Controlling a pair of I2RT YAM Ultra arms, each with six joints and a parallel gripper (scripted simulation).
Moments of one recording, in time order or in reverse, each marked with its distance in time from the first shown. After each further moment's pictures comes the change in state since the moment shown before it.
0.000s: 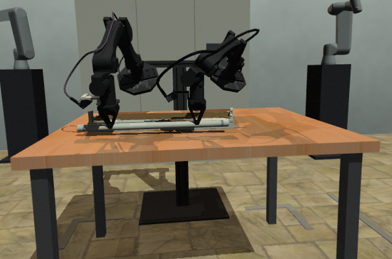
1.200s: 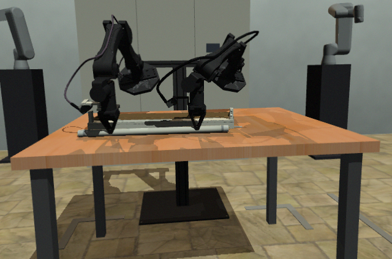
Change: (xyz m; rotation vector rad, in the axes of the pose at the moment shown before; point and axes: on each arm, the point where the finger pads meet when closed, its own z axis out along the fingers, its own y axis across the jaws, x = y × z) left arm 0.000 -0.001 0.022 -0.003 0.004 -0.001; right arm 0.000 0.004 0.021 -0.004 -0.001 -0.002
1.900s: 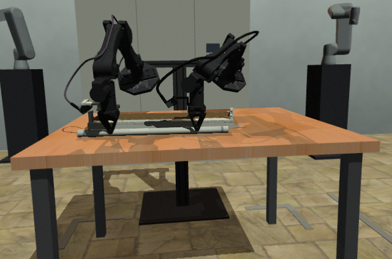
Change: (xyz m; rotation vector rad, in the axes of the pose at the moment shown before) left arm -0.002 0.001 0.001 -0.007 -0.005 -0.005; right arm -0.001 0.000 0.000 0.002 -0.003 0.000
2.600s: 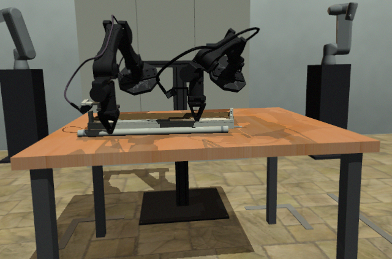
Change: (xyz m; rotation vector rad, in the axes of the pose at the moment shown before) left arm 0.000 0.001 -0.038 -0.001 0.002 -0.004; right arm 0.000 0.000 0.000 0.000 0.000 0.000
